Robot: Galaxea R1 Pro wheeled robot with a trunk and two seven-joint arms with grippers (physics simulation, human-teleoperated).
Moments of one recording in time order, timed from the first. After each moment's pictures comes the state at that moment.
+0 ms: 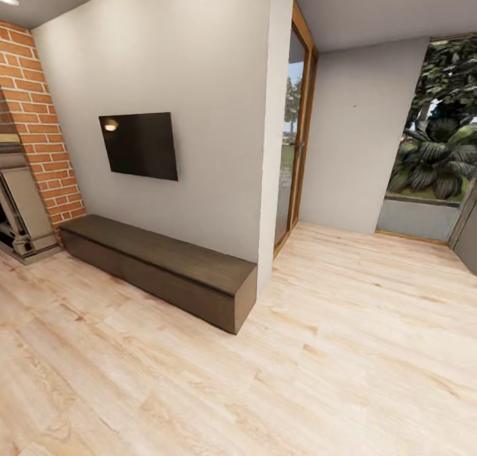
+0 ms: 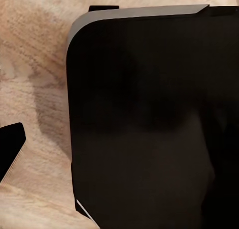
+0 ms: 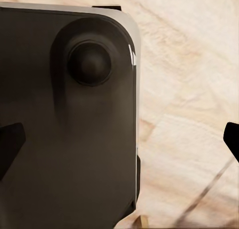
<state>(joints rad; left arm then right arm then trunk) 0.00 0.00 0.00 -0.07 0.01 -0.01 0.00 0.01 -0.05 -0.01 -0.01 0.00 -0.10 0.00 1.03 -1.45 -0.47</state>
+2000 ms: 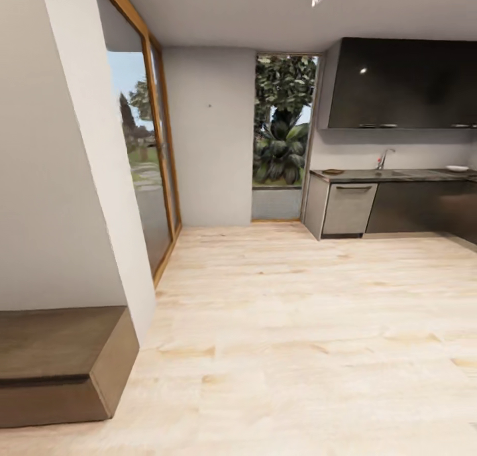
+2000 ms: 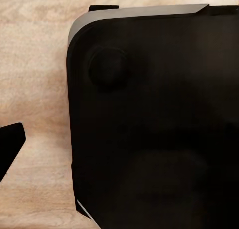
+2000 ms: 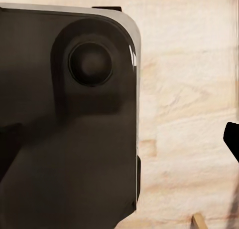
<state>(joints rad) 0.00 0.00 -0.01 -0.07 0.01 -0.01 0.00 0.01 -0.05 -0.01 -0.01 0.00 -0.11 0.00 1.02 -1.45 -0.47</state>
